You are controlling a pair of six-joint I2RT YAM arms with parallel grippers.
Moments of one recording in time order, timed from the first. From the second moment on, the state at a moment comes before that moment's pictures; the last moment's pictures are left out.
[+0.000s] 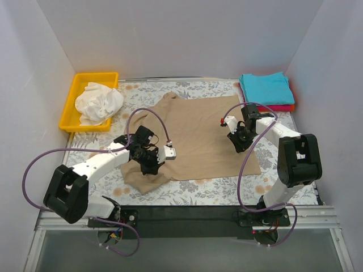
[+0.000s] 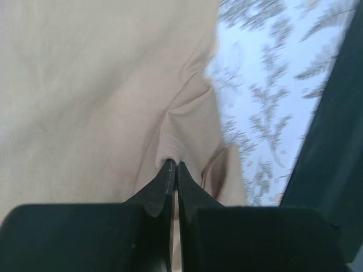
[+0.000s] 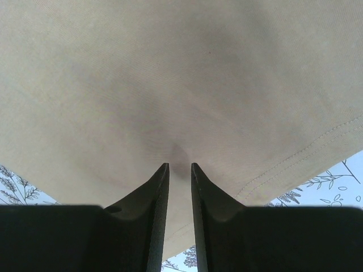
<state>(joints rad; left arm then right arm) -0.53 1.35 0.80 -0.72 0.48 0.73 0.19 1.67 1.05 -0.72 -0.28 -0.68</state>
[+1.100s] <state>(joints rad) -0.34 1.44 0.91 -0.60 0.43 0.58 0.21 1.65 0.96 -0.66 -0.19 -0.70</state>
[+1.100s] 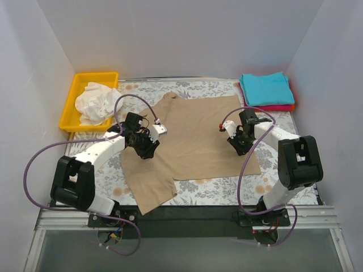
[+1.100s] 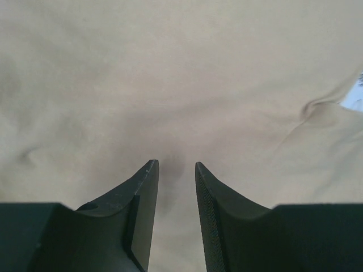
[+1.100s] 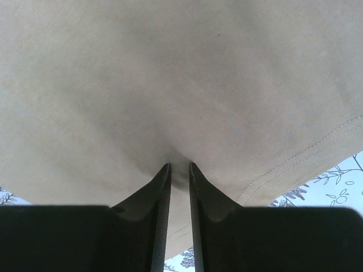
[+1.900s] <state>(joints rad) -0.33 1.50 1.16 -0.97 0.60 0.73 0.21 1.45 0.95 -1.07 -0.29 -0.93</state>
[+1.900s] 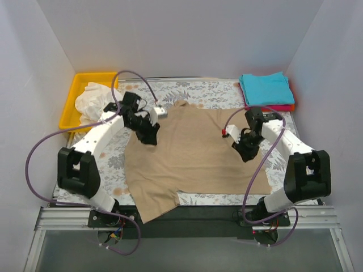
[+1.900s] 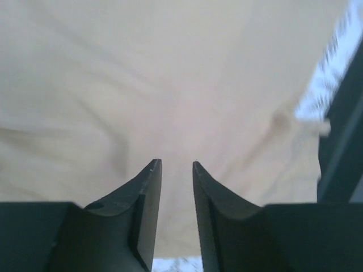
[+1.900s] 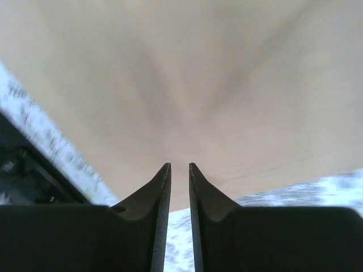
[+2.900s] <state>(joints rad) -0.23 2.34 1.86 -0.34 0.46 0.09 0.16 1.83 1.43 -0.95 -0.38 -0.61</state>
